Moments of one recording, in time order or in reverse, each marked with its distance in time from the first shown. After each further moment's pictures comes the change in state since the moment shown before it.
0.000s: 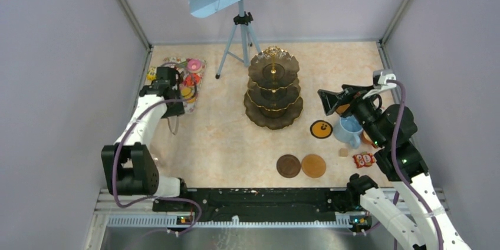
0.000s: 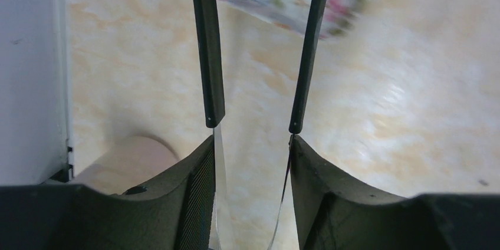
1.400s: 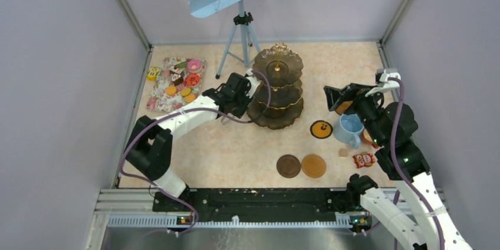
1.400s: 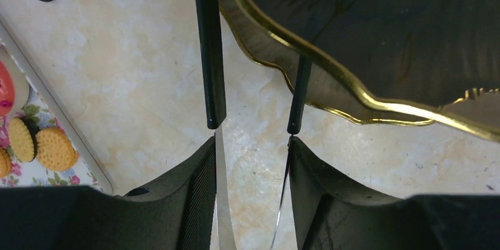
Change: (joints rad) left arm -0.671 0.169 0.024 0.357 0.093 0.303; right arm 0.000 0.018 0.034 -0.044 0.127 -0.048
